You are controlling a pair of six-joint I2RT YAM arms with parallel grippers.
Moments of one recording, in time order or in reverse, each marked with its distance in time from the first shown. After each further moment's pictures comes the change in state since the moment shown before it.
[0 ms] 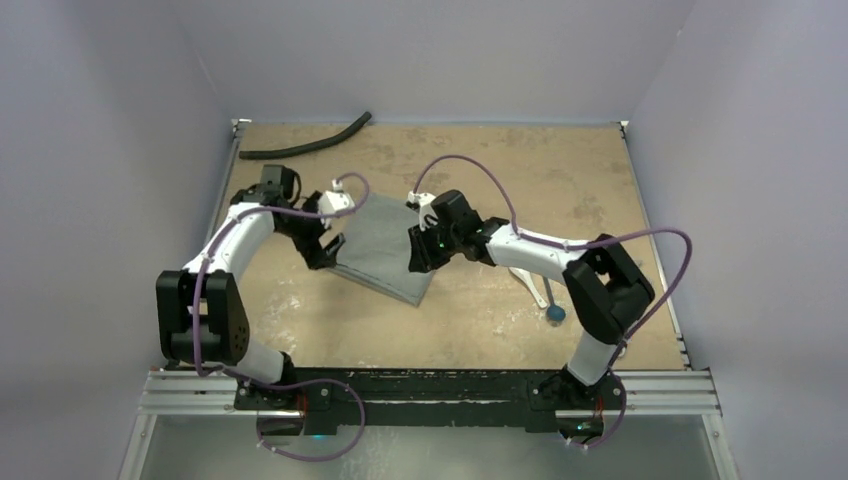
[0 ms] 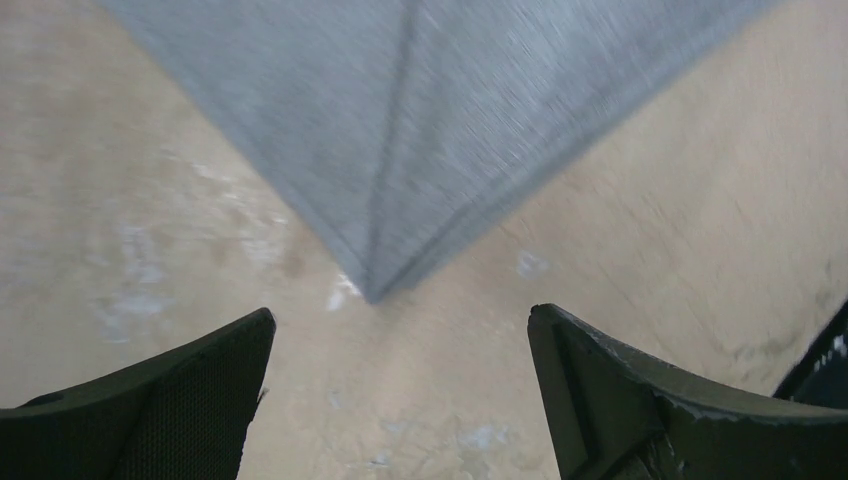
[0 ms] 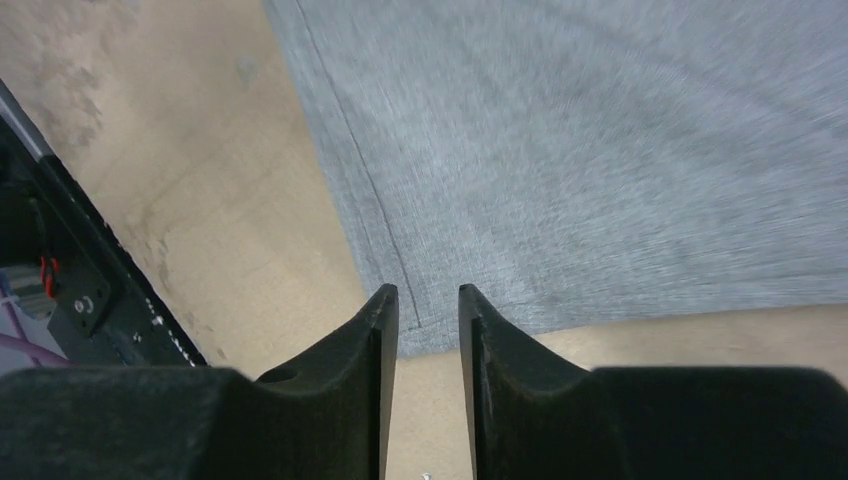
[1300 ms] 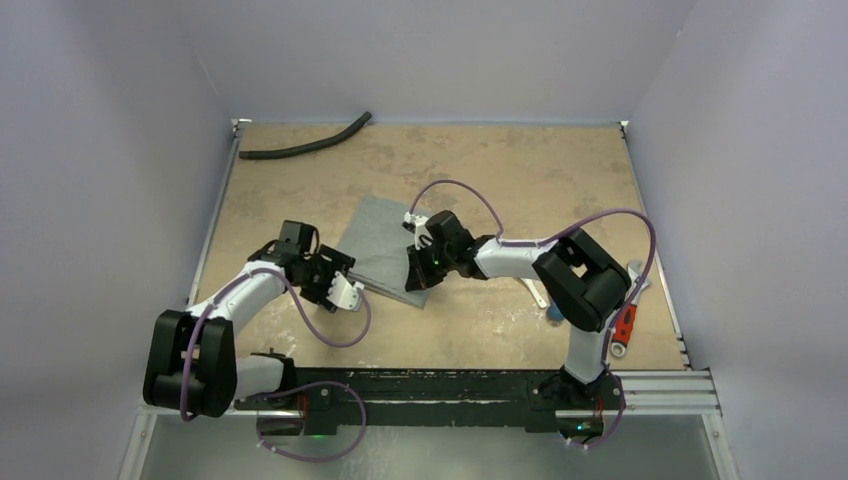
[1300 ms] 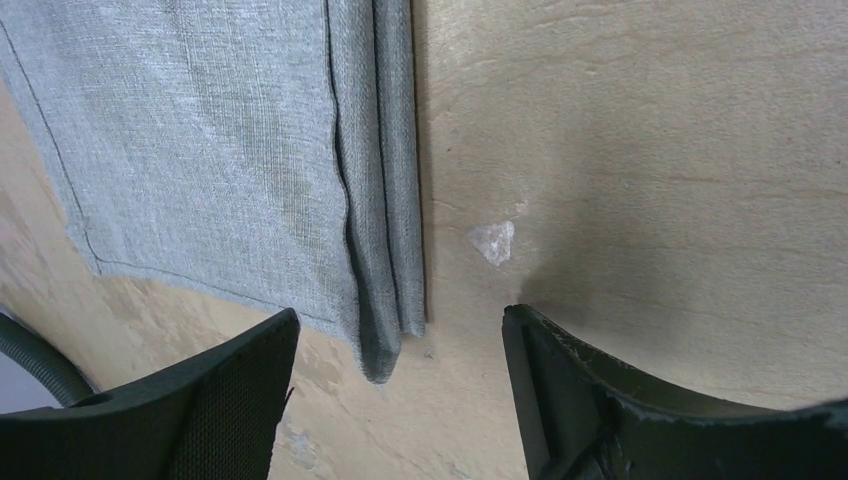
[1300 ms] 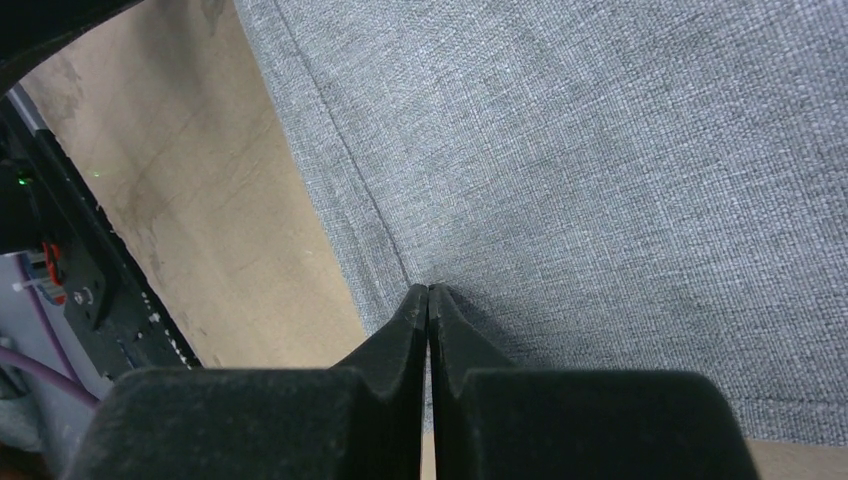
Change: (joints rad) left arm -0.144 -0.241 -0.518 0.287 -0.104 0.913; right arm 0.033 0.110 -0.090 0.202 -0.075 0.106
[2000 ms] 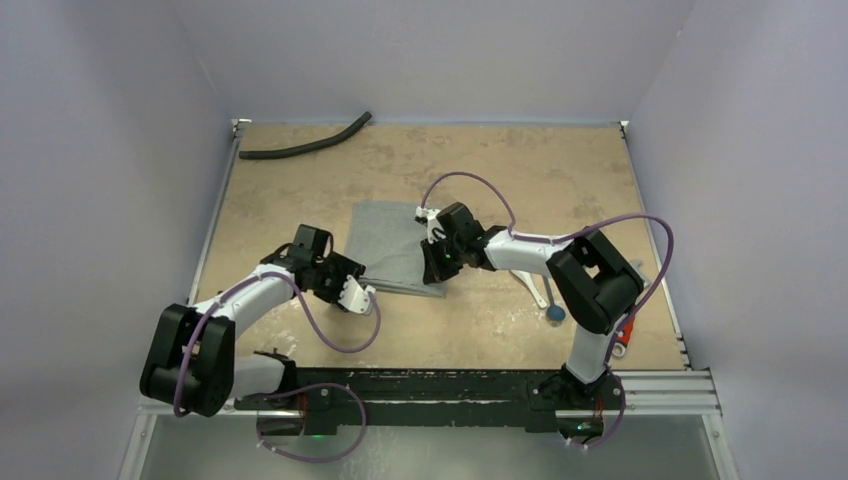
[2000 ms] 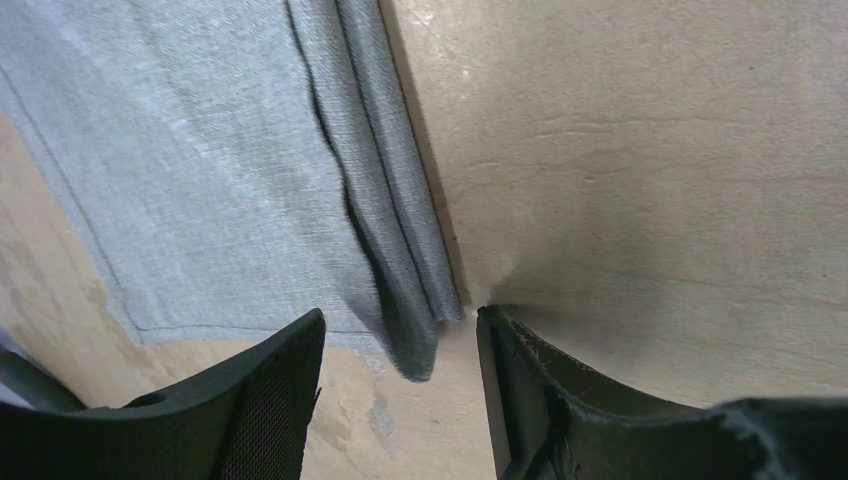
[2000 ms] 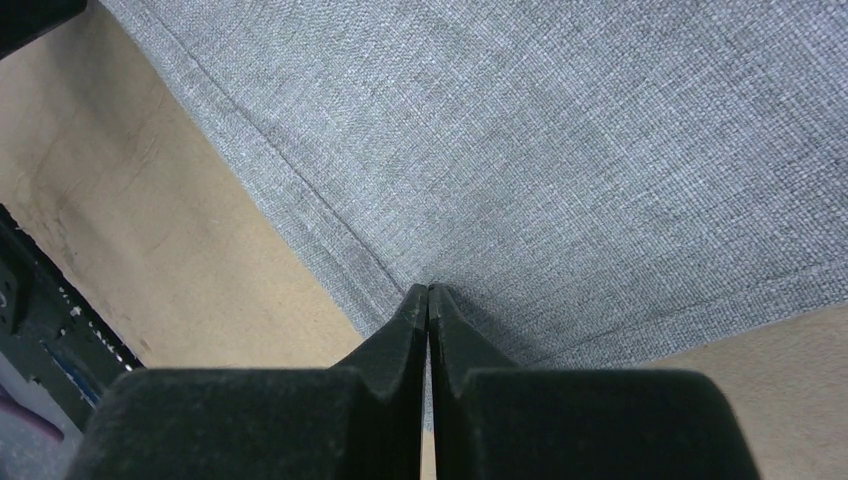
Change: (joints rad) left arm -0.112 0.011 -0.032 0.101 -0.004 -0.106; right arm -0.068 -0.057 0.018 -0.183 0.080 -0.113
